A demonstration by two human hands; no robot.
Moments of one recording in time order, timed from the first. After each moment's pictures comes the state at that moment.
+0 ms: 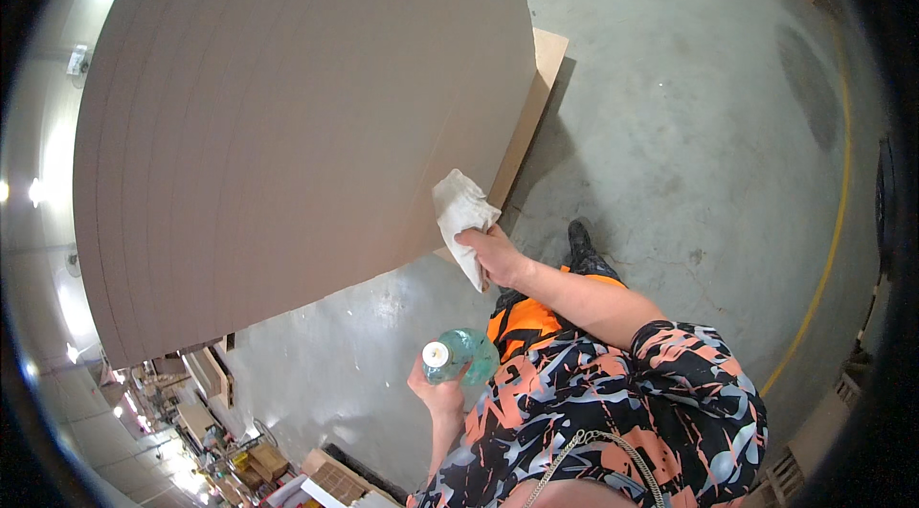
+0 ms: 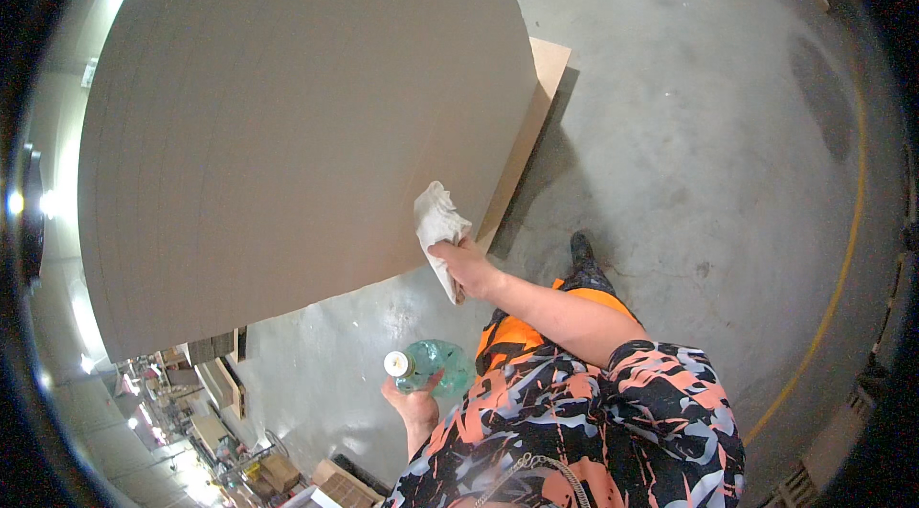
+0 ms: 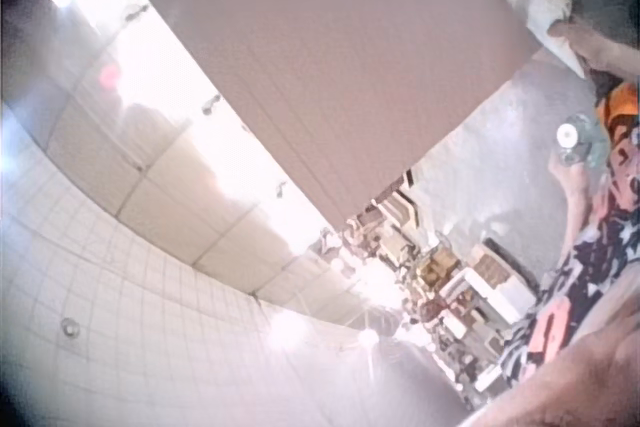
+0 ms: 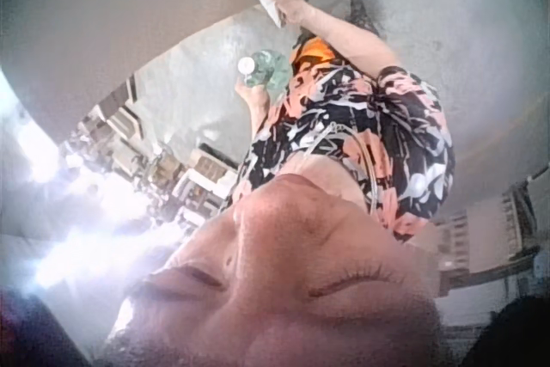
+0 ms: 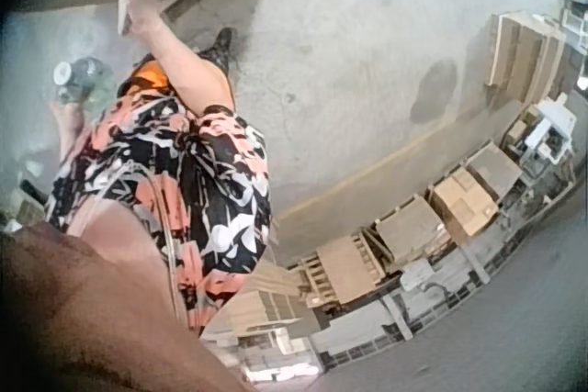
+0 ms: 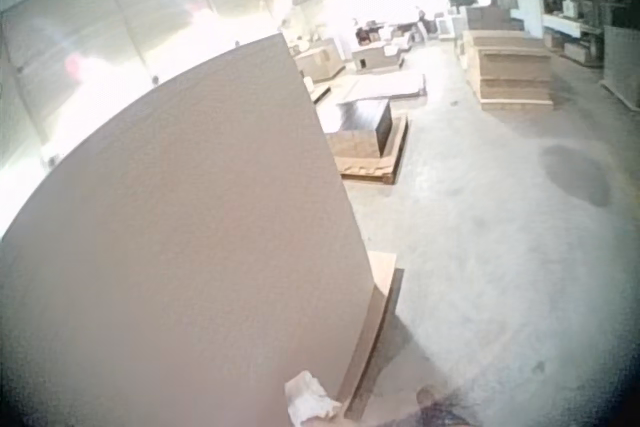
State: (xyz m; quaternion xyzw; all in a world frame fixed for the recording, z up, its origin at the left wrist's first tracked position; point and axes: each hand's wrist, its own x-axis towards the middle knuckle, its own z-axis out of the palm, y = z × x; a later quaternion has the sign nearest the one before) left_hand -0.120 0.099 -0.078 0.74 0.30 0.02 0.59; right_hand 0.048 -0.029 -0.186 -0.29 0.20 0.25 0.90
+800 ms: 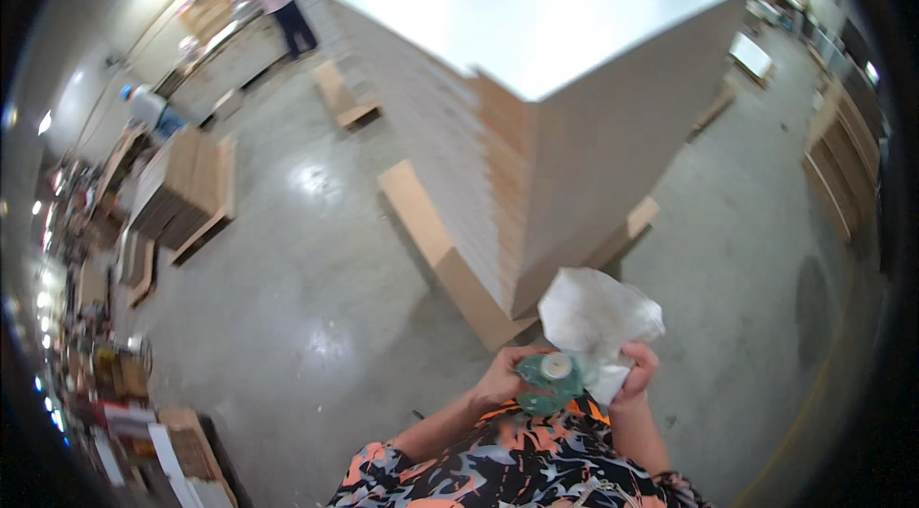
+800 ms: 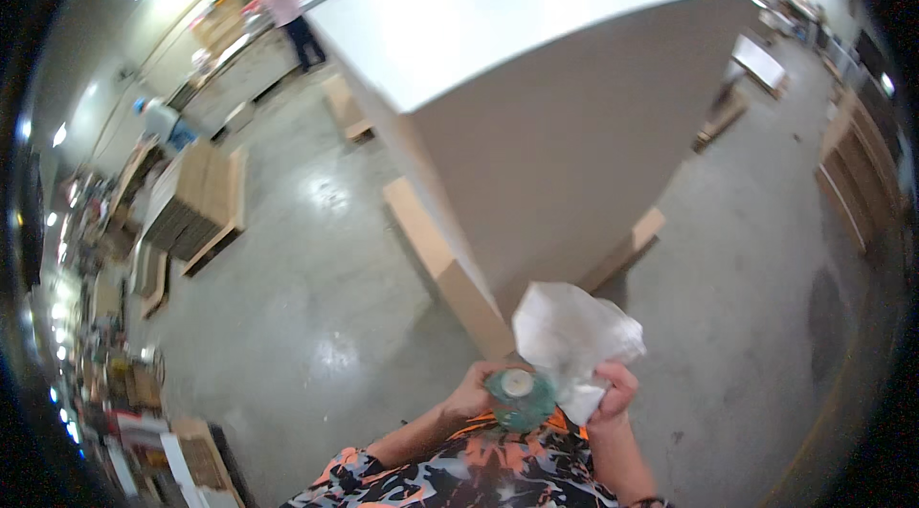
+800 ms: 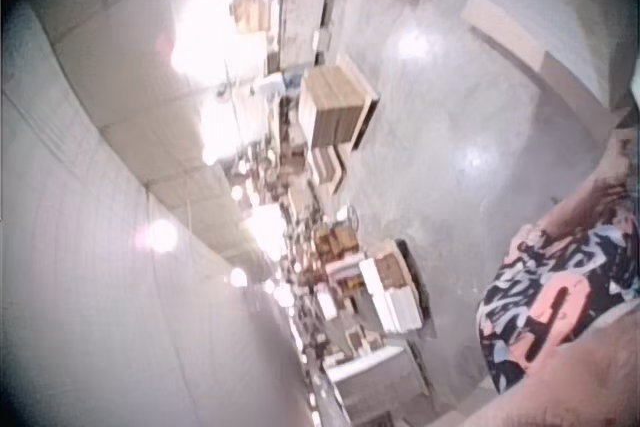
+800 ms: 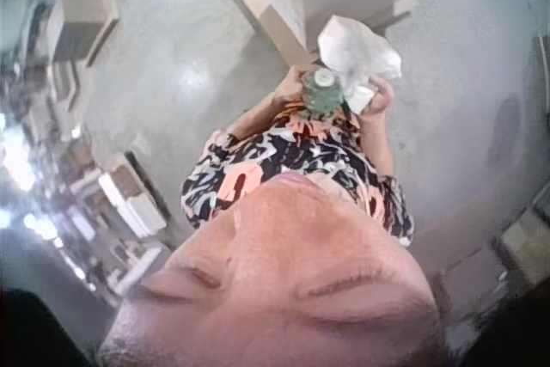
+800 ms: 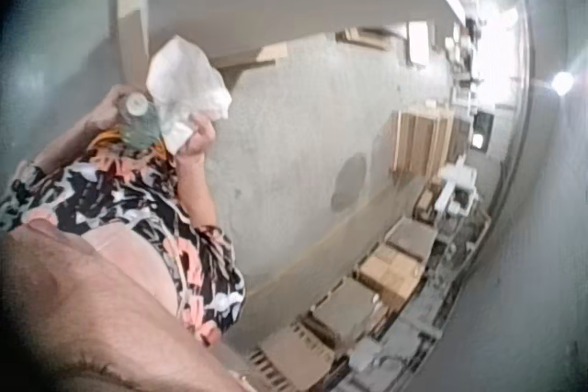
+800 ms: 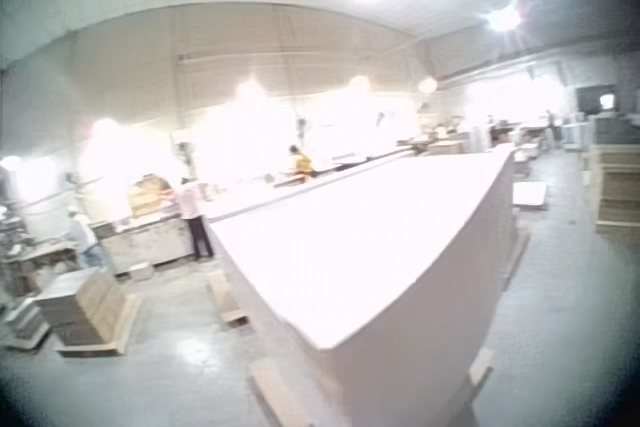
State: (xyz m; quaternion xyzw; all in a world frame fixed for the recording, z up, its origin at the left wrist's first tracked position) left_hand -0.064 0.236 -0.086 0.56 -0.04 -0.25 0.79; right_hand -0.037 0.024 -0.037 -0.26 0.10 0.12 0.95
